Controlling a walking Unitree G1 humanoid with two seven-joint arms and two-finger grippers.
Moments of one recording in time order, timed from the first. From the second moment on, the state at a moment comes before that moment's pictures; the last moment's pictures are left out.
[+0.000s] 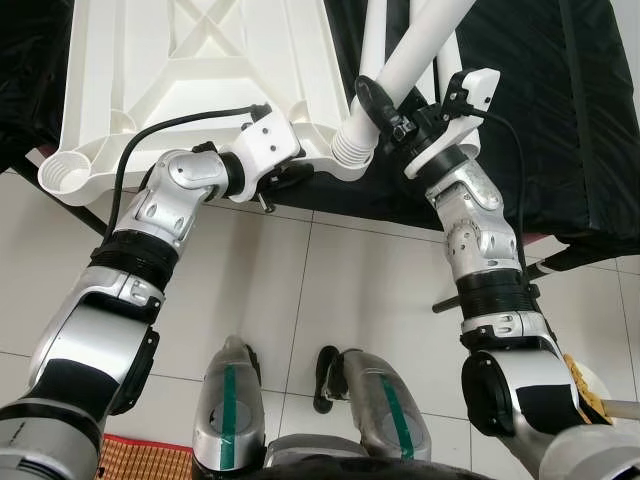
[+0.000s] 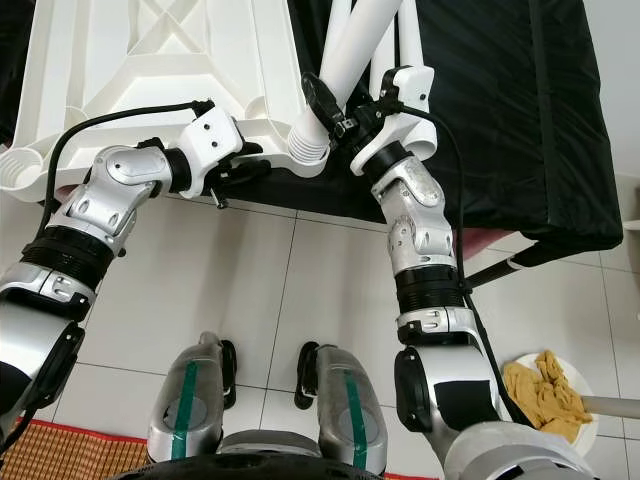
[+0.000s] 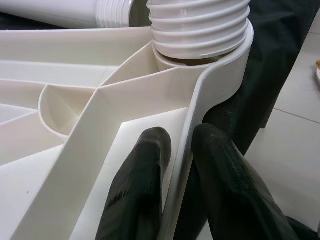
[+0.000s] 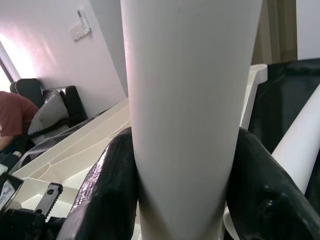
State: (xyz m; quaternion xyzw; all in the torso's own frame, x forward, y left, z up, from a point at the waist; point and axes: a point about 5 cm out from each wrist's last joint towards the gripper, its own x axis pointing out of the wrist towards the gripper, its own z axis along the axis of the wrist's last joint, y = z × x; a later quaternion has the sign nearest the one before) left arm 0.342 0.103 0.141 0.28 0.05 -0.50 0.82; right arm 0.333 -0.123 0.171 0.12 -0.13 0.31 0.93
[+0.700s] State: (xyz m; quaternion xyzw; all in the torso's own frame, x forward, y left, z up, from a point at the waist) left arm 0.342 0.102 0.142 0.28 0.05 -0.50 0.82; right arm 0.331 -0.119 0.169 0.08 -0.14 0.31 0.94
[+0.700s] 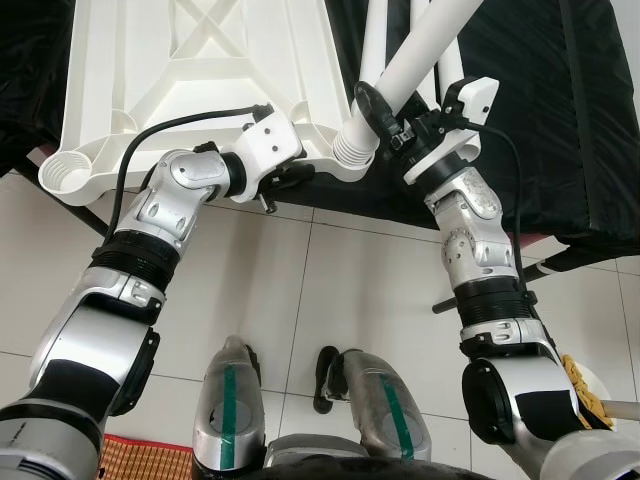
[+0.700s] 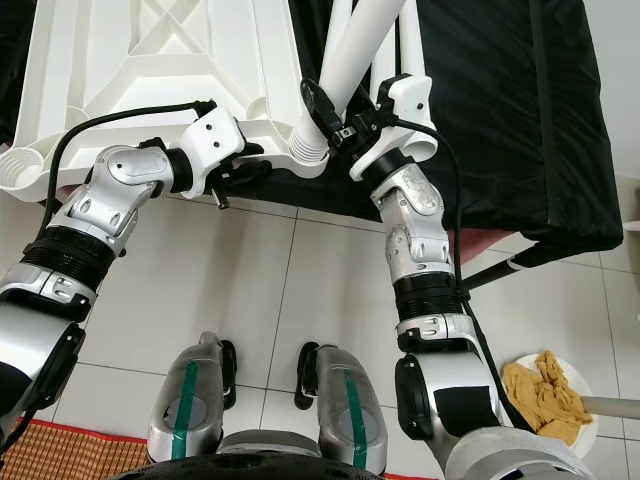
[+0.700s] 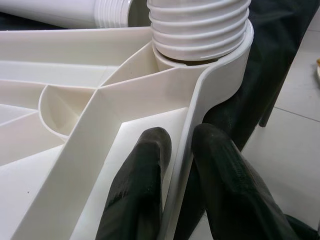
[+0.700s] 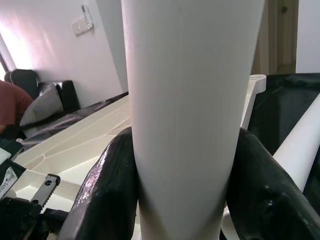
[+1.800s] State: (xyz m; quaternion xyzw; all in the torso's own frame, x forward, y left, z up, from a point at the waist) left arm 0.339 0.102 0.141 0.28 0.05 -0.50 0.82; right arm 0.323 -0.104 0.170 -0.02 -0.15 0.35 0.93
